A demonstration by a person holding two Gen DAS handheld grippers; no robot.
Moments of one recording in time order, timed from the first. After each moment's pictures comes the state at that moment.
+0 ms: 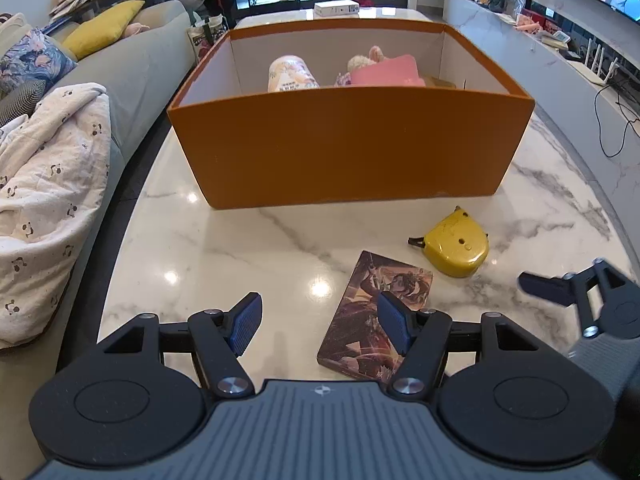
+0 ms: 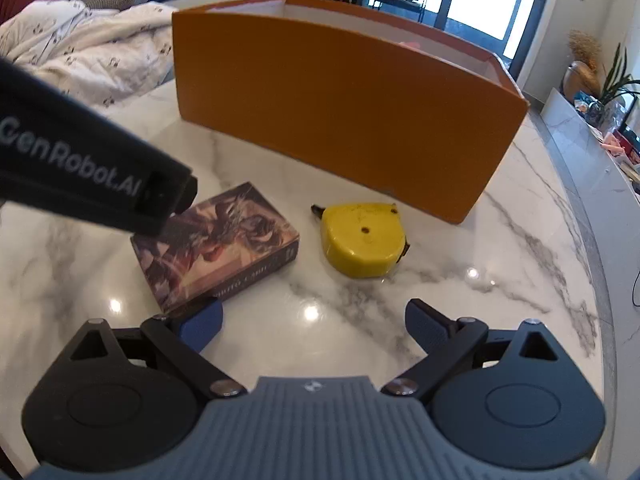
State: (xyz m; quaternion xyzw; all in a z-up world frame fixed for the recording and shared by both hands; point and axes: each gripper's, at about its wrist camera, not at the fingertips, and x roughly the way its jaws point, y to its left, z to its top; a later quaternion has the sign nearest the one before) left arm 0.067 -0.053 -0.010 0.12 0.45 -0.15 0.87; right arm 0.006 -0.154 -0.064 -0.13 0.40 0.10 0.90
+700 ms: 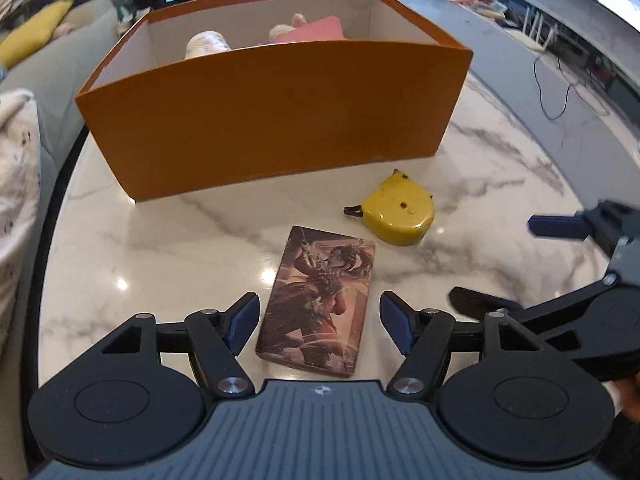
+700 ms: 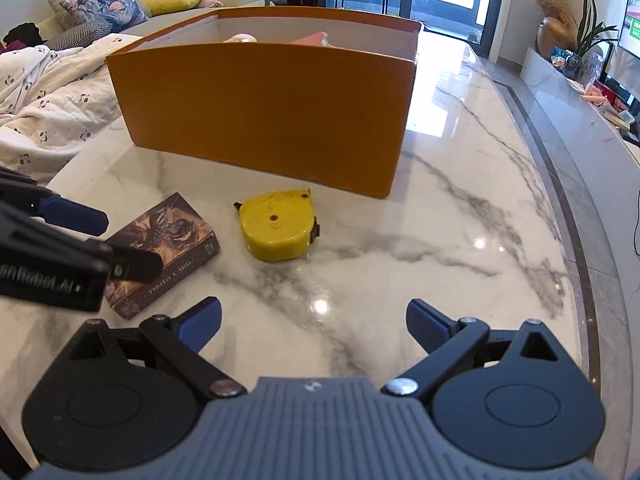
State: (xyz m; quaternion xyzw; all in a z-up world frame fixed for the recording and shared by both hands) left arm 0.067 -0.067 -0.034 0.14 0.47 -0.26 0.83; right arm 0.008 -0.218 -0.047 -0.06 0.42 0.08 0.90
